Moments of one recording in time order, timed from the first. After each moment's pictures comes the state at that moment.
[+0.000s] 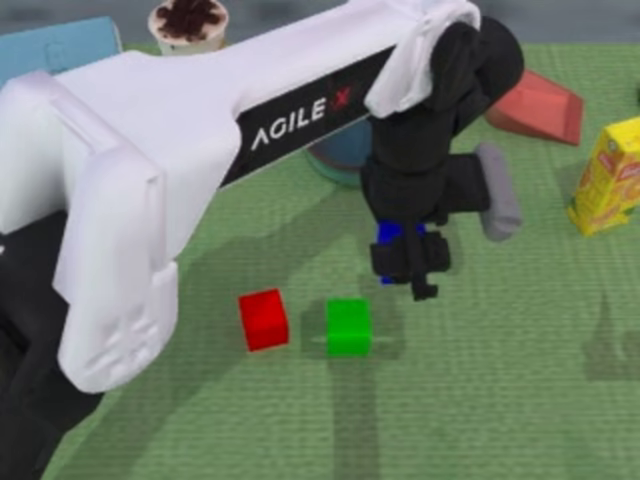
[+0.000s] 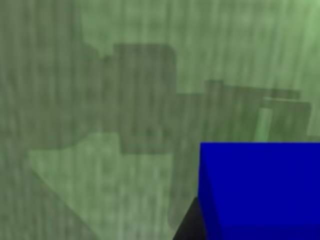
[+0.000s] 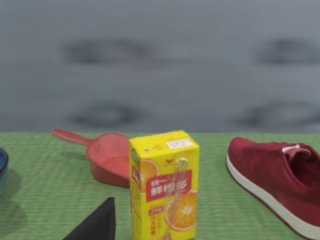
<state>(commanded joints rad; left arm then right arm) -0.81 2.38 2.17 -1.34 0.02 0.72 0.00 0.00 0.00 0.00 0.00 0.00</state>
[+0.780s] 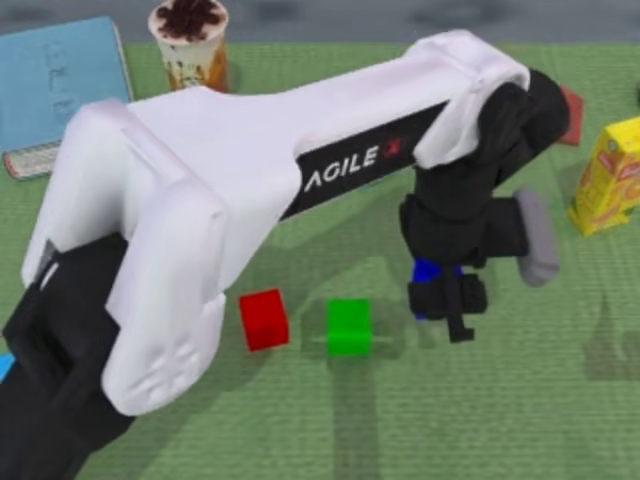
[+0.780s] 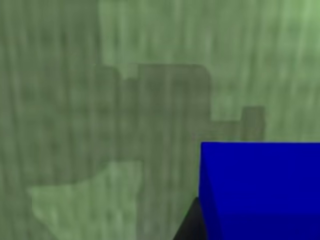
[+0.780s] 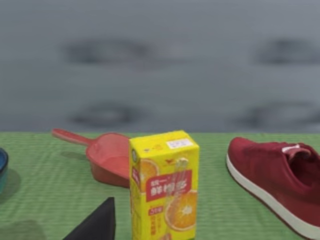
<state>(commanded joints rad) -0.89 2.44 2.16 -1.27 0.02 0.69 0.00 0.00 0.00 0.00 0.00 0.00</state>
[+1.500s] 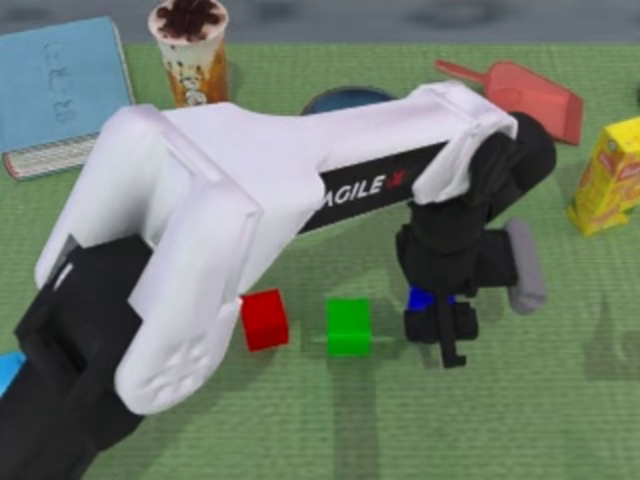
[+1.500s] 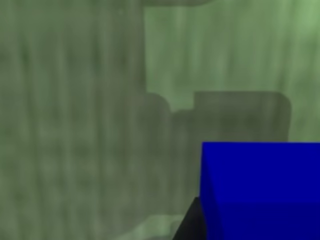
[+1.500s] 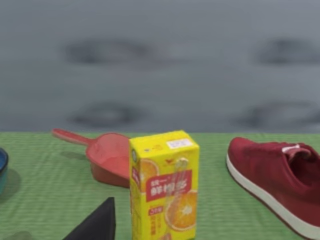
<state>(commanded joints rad) -0.89 2.46 2.05 -1.14 0.02 0.69 0.00 0.00 0.00 0.00 0.00 0.00</state>
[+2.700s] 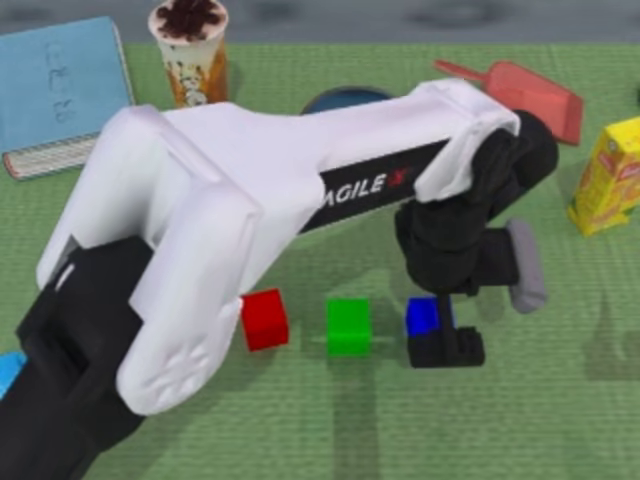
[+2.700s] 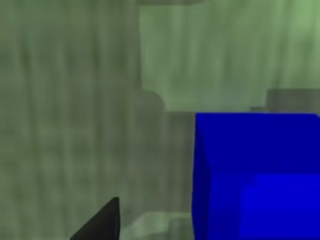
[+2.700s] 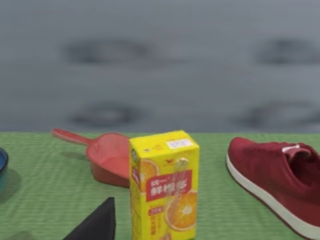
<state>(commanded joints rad) -0.89 2.46 2.07 -1.15 0.02 0.69 0.00 0.00 0.00 0.00 0.00 0.00</state>
